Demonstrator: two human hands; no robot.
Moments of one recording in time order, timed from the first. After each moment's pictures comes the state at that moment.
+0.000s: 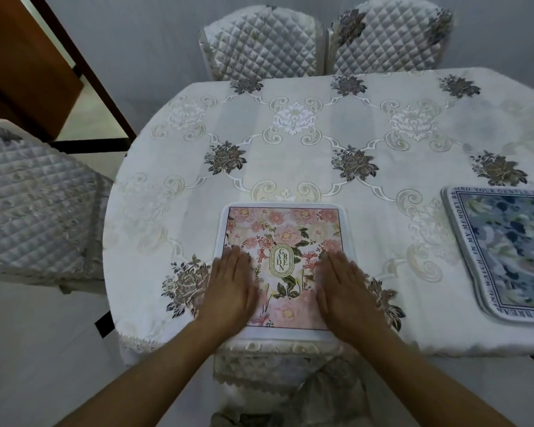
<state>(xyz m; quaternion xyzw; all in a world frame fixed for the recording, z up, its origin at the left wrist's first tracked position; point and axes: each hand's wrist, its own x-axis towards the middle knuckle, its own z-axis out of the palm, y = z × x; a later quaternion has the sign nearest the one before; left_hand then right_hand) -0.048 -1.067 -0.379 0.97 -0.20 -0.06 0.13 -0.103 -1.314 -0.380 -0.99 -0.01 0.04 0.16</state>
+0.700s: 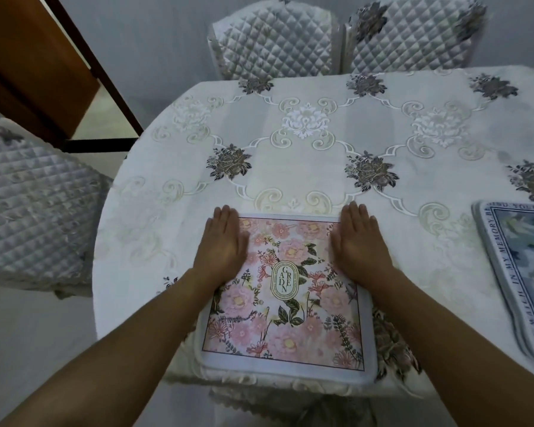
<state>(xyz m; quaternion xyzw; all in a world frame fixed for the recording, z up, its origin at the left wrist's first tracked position) 0.082 -1.075 -0.399 0.98 -0.13 -0.05 0.14 0.039 -1.366 -0.405 -0.99 0.03 0.03 0.13</state>
